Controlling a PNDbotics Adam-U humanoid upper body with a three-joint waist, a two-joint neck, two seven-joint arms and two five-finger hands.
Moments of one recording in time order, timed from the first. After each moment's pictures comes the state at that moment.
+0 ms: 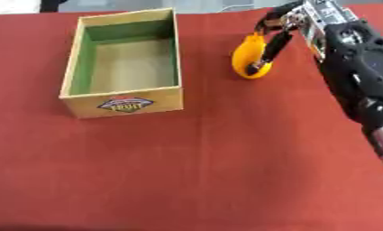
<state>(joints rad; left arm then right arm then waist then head) -0.47 0.27 0.11 -1.98 -0.14 -0.15 0.64 -1.20 -0.53 0.27 -0.71 1.19 -0.19 0.67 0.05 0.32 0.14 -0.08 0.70</state>
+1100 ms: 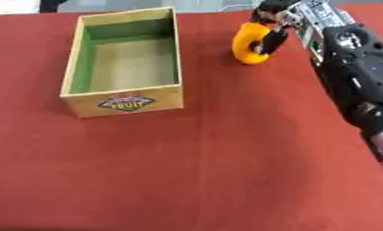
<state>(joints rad) -0.47 0.27 0.11 -1.98 -0.14 -0.15 0.63 -1.18 -0.54 0.29 -0.82 1.04 -0.13 0.53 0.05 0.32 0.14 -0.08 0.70</state>
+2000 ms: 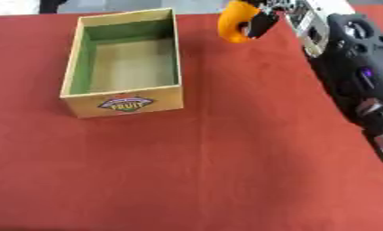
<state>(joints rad) -0.47 0.27 0.11 -1.98 -0.14 -0.15 0.62 -1.19 -0.55 0.32 -1.04 0.85 0.06 0.50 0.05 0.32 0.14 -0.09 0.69</state>
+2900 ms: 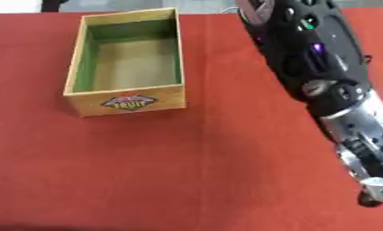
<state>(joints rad) -0.48 0.27 0.10 -1.98 -0.13 -0.15 0.61 -1.31 -0.34 0.33 -1.20 0.84 0.13 0.50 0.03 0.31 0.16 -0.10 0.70</state>
